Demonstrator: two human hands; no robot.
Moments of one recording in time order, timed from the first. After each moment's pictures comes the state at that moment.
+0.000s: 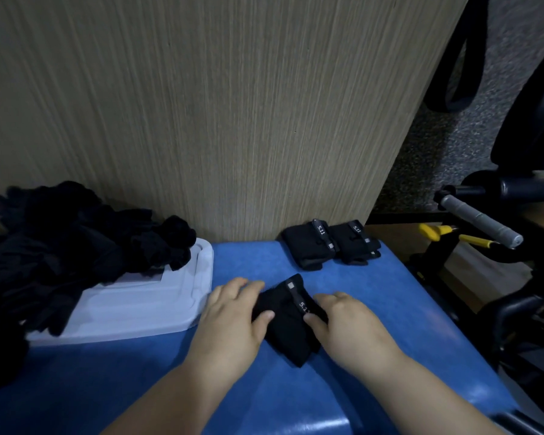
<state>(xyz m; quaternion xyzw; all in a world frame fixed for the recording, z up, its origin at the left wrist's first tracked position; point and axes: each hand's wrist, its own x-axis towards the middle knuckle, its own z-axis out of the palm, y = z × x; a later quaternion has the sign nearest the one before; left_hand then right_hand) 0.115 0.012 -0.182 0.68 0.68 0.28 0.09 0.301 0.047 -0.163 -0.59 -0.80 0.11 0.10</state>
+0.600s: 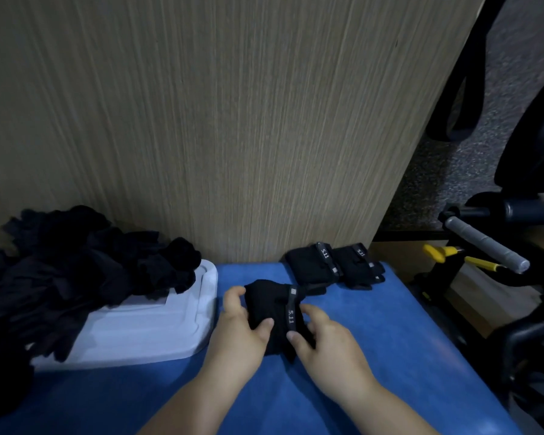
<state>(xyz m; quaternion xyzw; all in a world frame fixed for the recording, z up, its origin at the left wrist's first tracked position) 0.126 0.027 -0.162 0.48 0.69 0.44 0.32 0.277 0.055 -0.178 -0.56 -0.76 0.22 0.25</state>
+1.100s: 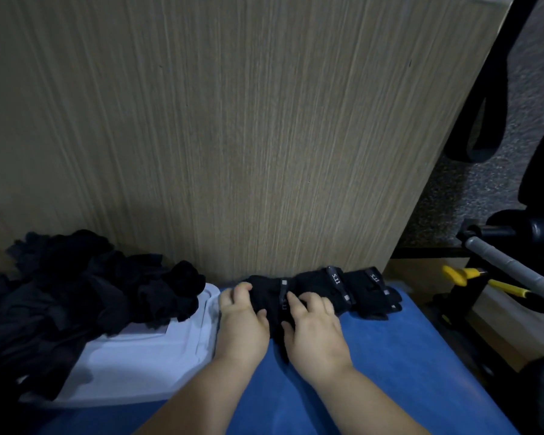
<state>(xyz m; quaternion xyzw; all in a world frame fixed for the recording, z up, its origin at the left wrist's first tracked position) 0.115 0.101 -0.174 0.50 0.75 0.41 0.16 0.240 0.122 -0.178 -0.55 -0.81 0.03 0.19</state>
